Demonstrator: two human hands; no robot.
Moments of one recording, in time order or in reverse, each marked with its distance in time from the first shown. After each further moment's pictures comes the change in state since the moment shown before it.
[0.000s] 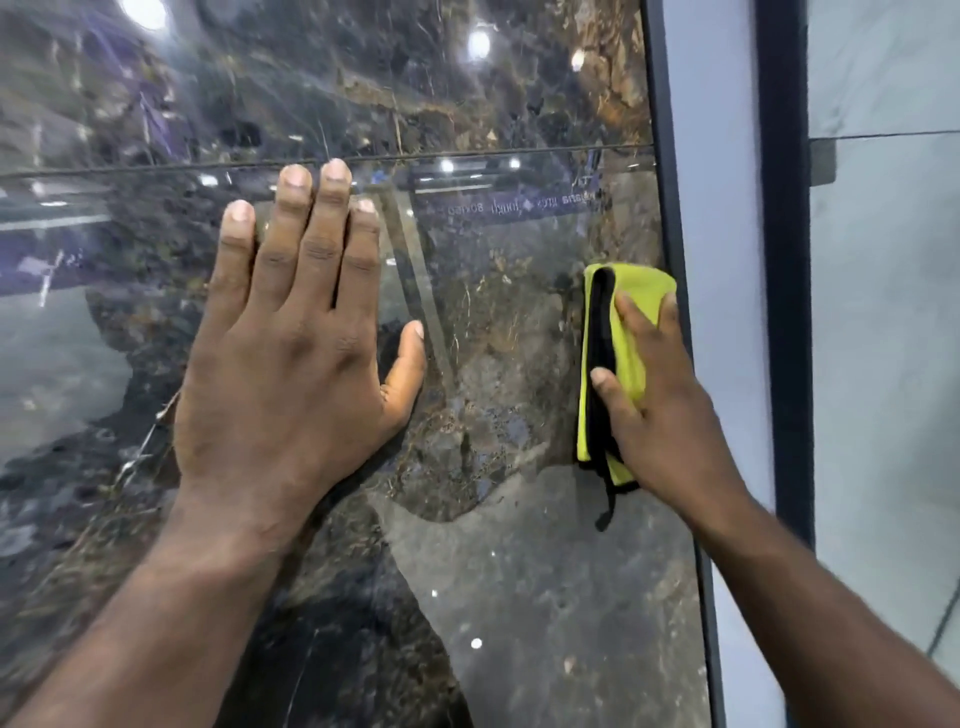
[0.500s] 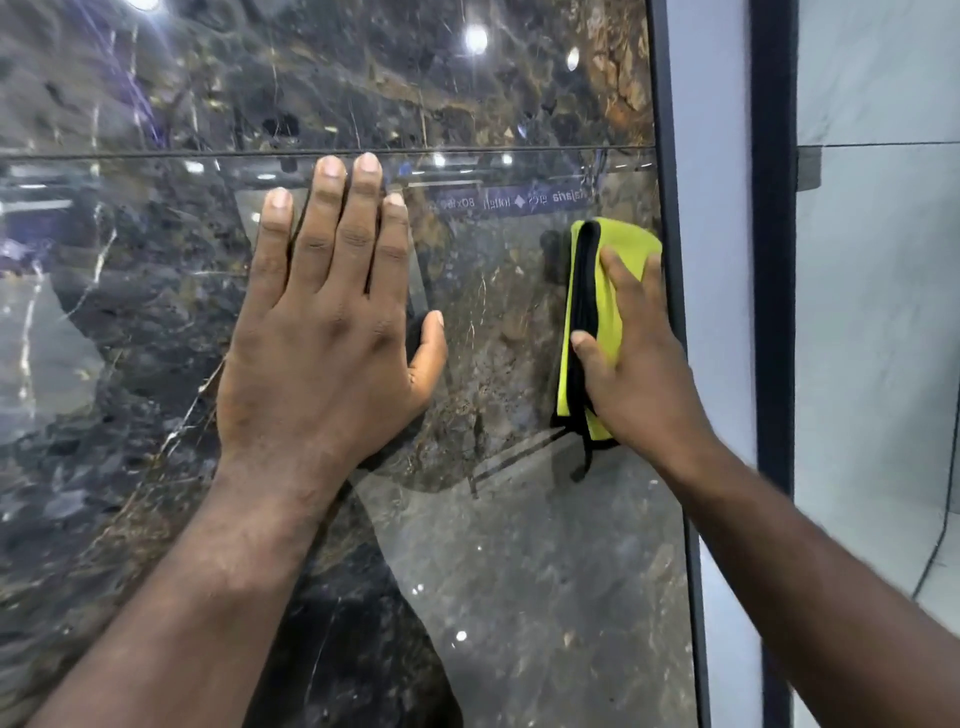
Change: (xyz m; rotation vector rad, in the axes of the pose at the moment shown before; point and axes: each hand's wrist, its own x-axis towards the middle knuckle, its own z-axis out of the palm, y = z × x) left_hand 0.000 0.001 -0.003 -0.028 -0.014 0.002; right_hand 0.014 -0.040 -0.001 -0.017 0.018 -0.026
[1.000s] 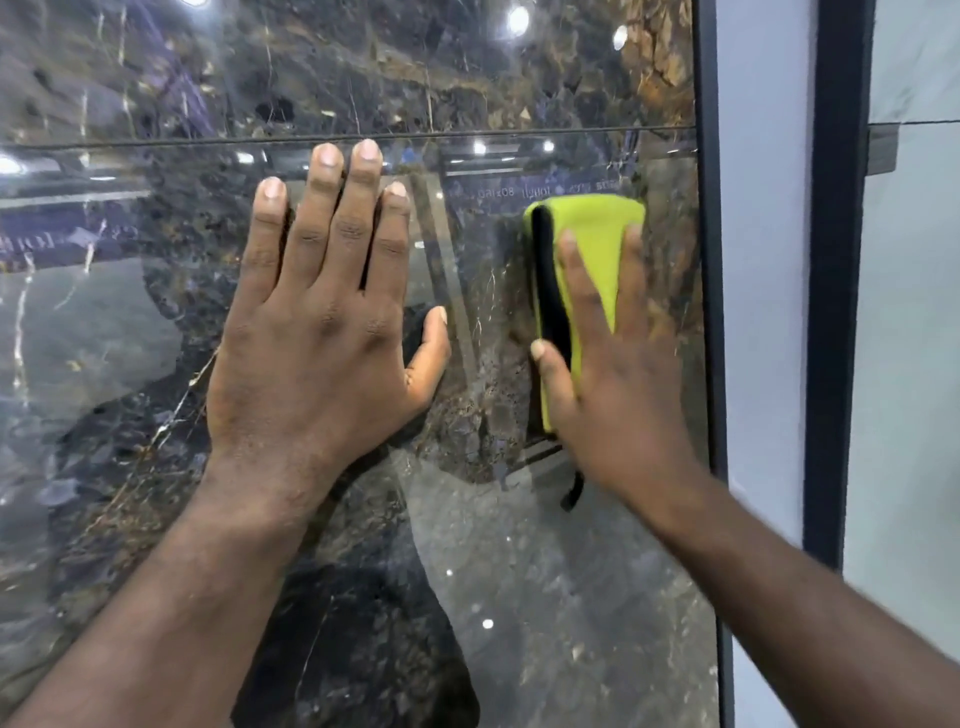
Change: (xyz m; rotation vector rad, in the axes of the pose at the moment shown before) left_hand -0.002 0.002 0.002 0.053 -0.017 -0.013; right_hand -0.007 -0.009 0.026 -0.238 0.019 -0.184
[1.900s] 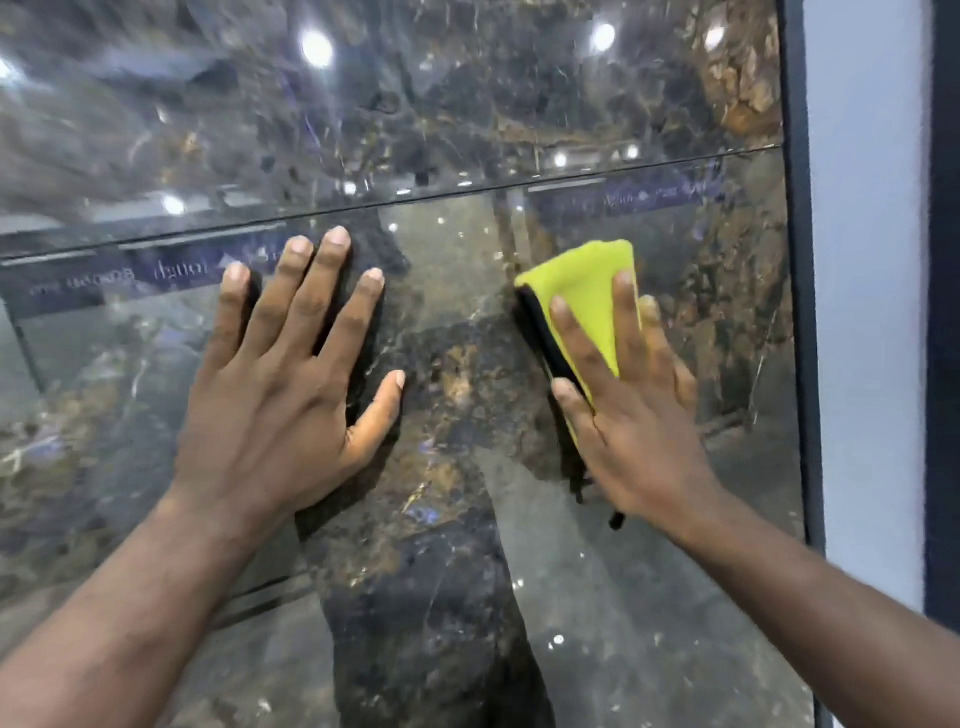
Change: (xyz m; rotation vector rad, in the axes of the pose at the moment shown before) left_hand -0.066 -0.093 -0.052 0.121 -0.015 0.022; right_hand -0.024 -0.035 0.016 0.082 -0.027 -0.226
